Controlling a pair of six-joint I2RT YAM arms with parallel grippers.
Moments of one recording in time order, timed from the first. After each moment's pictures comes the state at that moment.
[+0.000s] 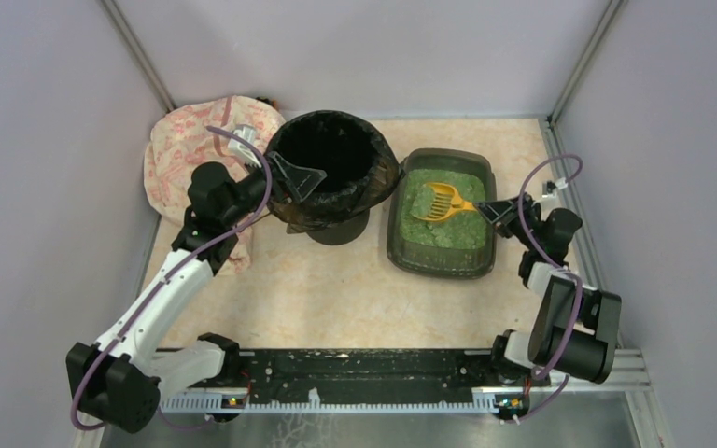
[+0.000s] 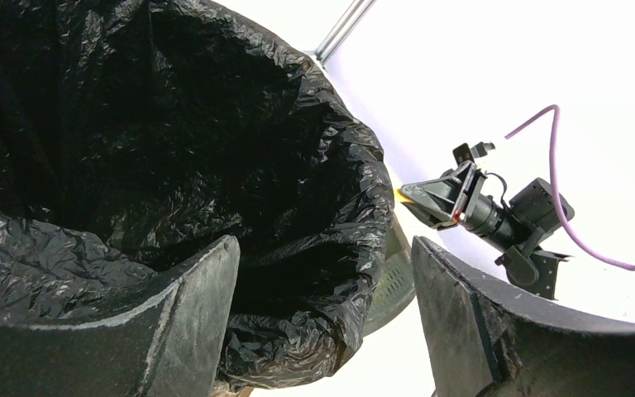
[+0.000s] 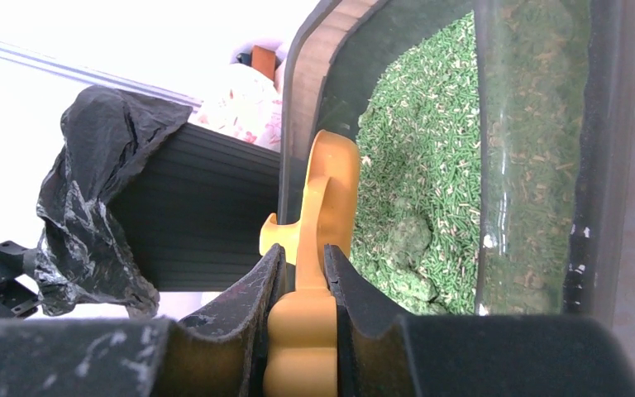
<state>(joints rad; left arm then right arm) -0.36 1.06 0.88 0.17 0.39 -0.62 -0.34 1.32 0.39 0.77 -0.83 0.95</state>
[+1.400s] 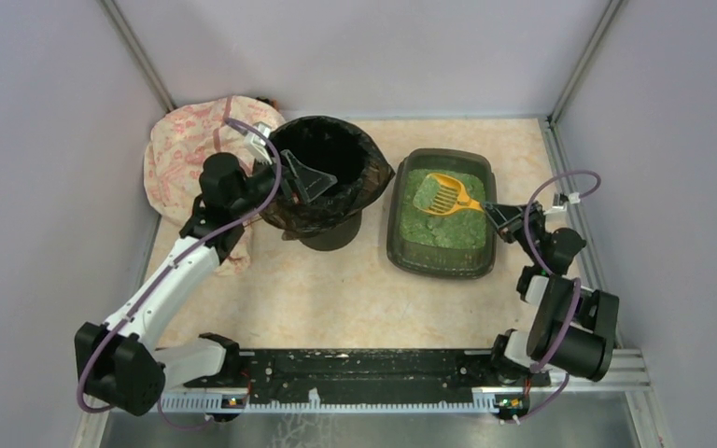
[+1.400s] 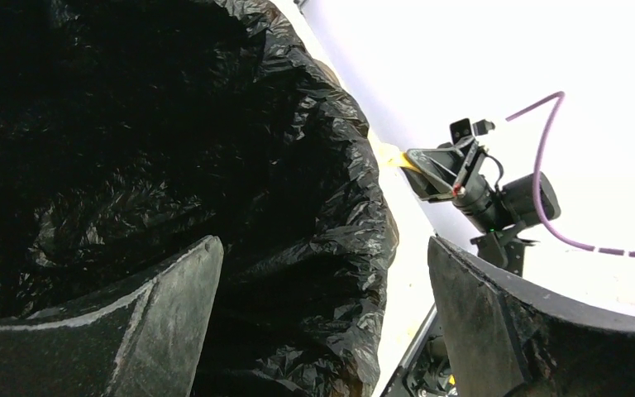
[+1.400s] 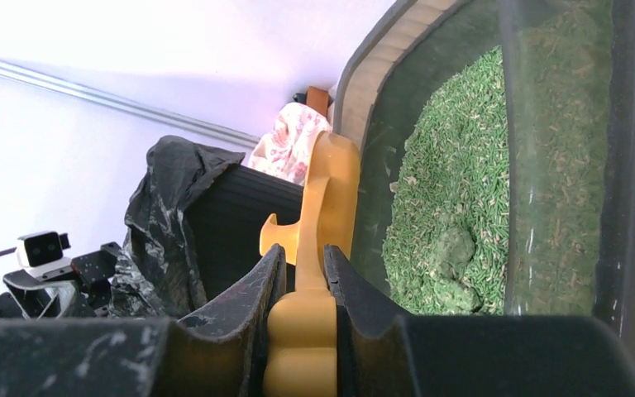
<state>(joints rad) -0.36 1.16 0.93 0.14 0.51 -0.65 -0.40 1.35 0.25 1.15 -0.83 1.21</state>
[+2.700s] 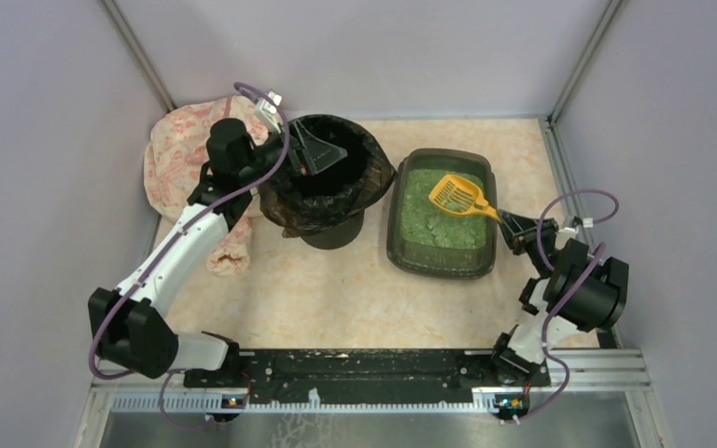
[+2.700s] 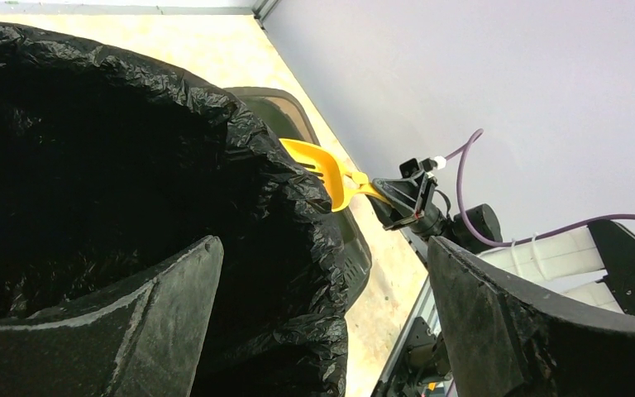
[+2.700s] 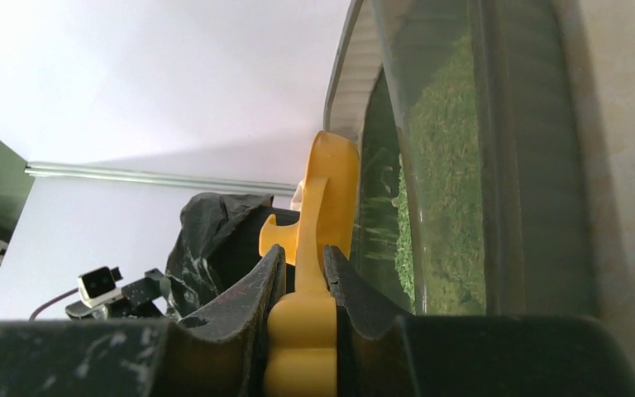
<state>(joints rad) -0.36 1.35 1.18 0.11 0.59 -0.67 -0.55 1.63 0.17 1.53 -0.86 1.49</state>
